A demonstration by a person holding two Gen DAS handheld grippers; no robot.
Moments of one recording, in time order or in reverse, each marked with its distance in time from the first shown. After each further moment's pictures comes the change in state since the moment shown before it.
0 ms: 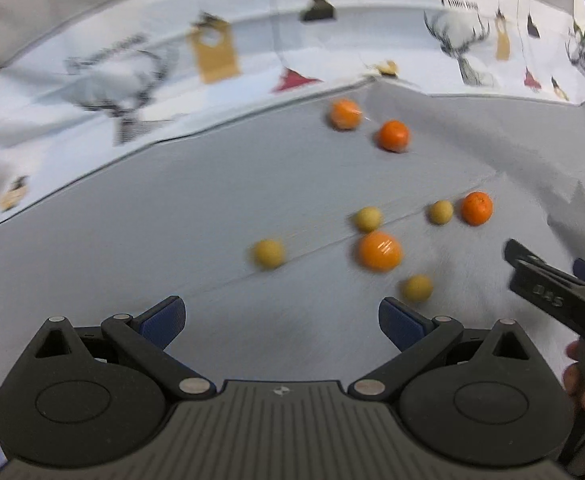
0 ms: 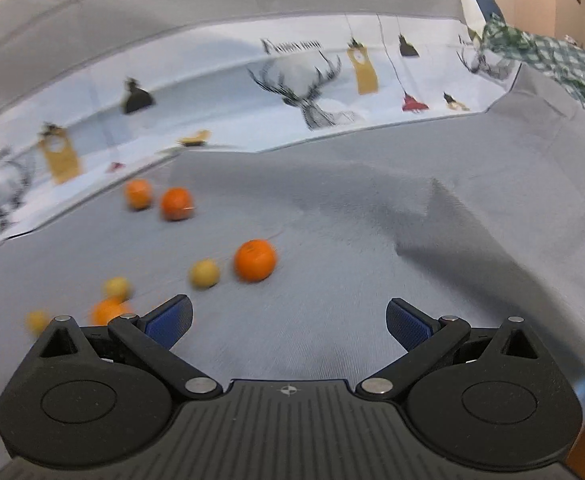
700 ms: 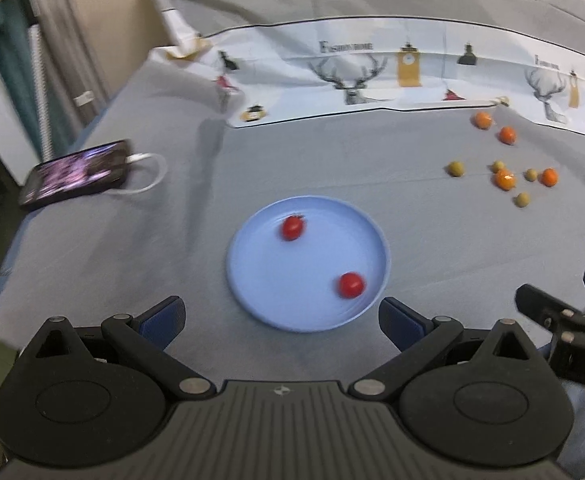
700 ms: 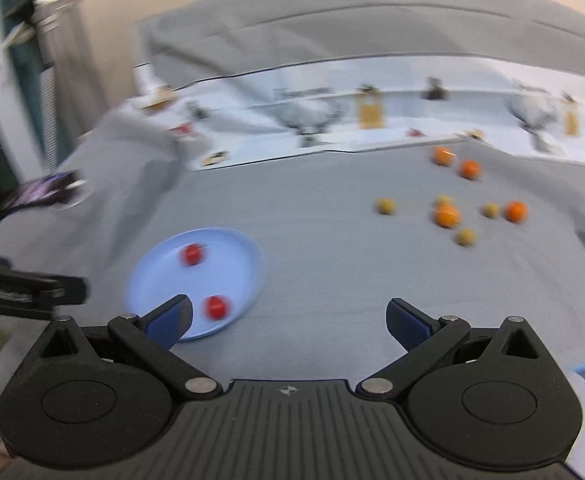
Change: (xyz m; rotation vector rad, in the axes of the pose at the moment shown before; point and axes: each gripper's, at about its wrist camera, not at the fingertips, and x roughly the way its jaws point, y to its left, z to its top) left arm -0.239 0.173 -0.228 -0.207 -0.093 0.244; right arm -0.288 0.119 -0.107 -0.277 0.062 0.496
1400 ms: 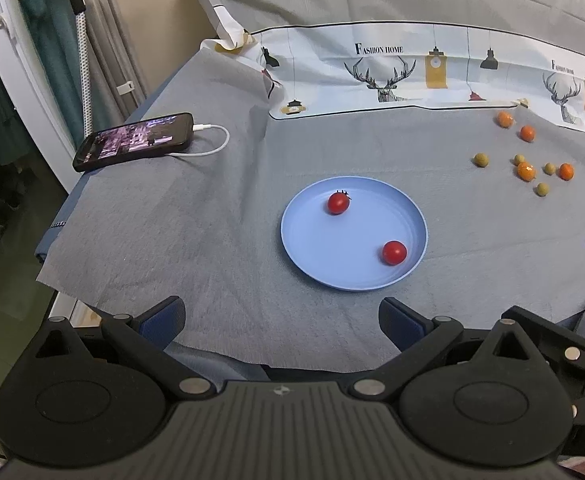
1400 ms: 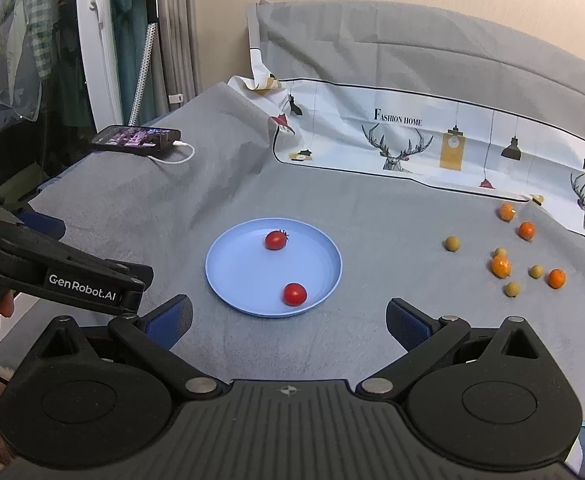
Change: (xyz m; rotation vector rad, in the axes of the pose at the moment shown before) left arm -0.030 0.046 -0.058 -0.032 -0.034 0.074; right arm -0.046 0.093 -0.015 -0.327 0.001 0.164
